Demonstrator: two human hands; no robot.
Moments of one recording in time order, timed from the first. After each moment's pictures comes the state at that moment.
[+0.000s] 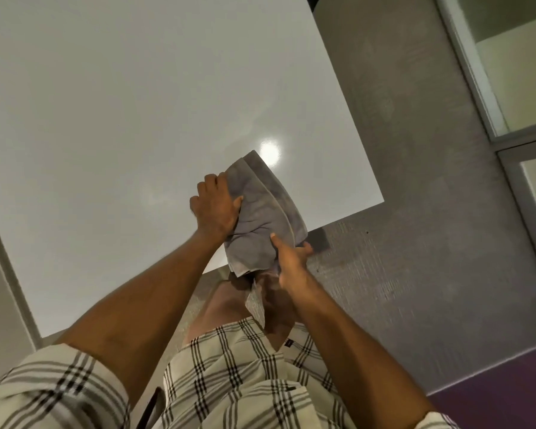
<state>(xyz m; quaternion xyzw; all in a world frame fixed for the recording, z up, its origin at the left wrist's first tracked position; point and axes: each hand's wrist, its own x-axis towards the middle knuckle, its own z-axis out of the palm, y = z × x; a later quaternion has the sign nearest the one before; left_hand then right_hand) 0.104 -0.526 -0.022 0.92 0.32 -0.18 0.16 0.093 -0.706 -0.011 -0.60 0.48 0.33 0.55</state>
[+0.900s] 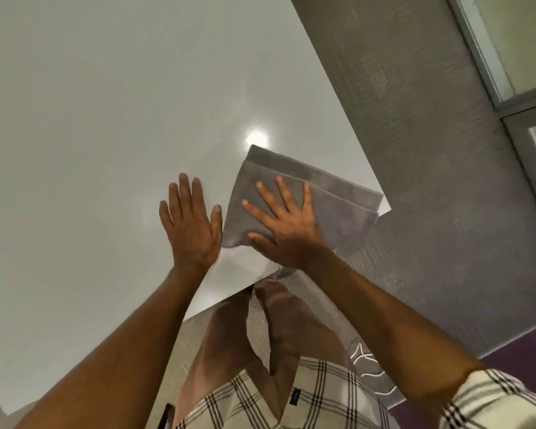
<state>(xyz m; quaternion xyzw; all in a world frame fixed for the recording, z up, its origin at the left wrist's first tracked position) 0.113 -0.523 -0.079 0.95 0.27 -0.09 0.12 0.202 -0.735 -0.100 -0.89 -0.44 0.08 0.06</state>
